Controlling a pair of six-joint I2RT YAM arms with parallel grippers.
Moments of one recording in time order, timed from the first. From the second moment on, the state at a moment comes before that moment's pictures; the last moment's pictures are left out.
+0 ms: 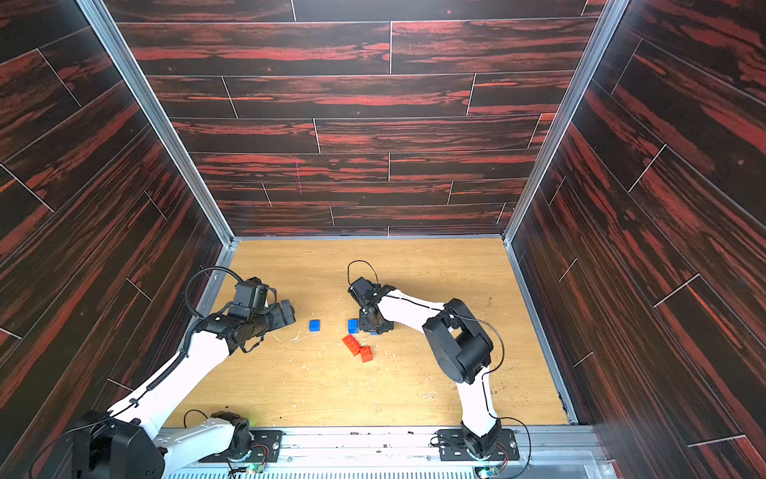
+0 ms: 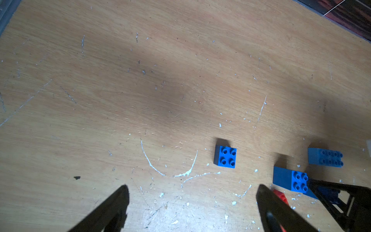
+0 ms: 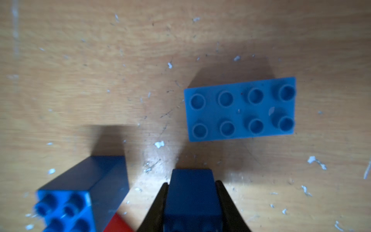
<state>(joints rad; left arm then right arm) -0.24 1.16 0.83 -0.59 -0.09 -0.54 0.78 2.01 1.41 -0.72 0.13 0.69</state>
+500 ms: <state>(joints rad) -0.24 1.16 0.83 -0.59 -0.09 -0.54 0.78 2.04 1.45 -0.74 0.14 0.64</state>
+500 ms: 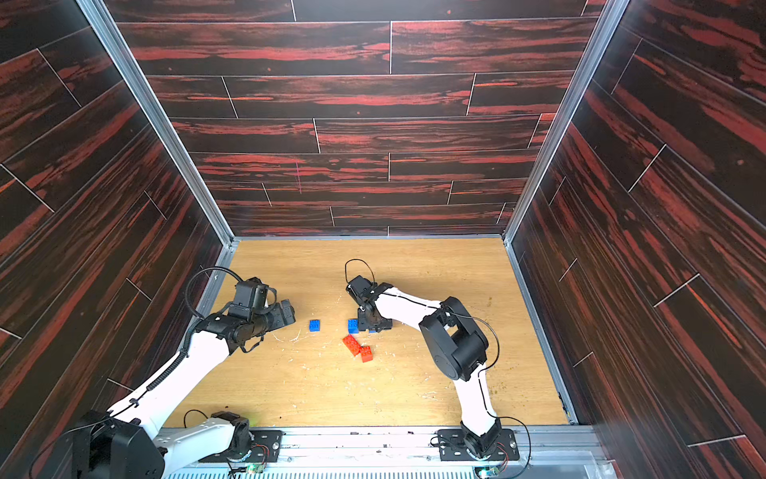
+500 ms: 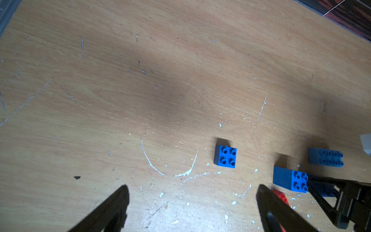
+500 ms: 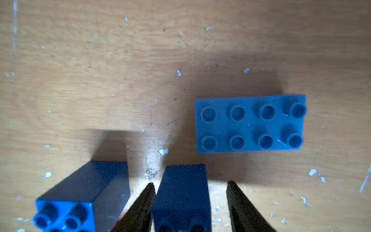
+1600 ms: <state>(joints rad) -0.24 1.20 0.86 -0.61 -0.07 -0.52 0.61 2.09 1.61 -0.78 0.09 0.39</state>
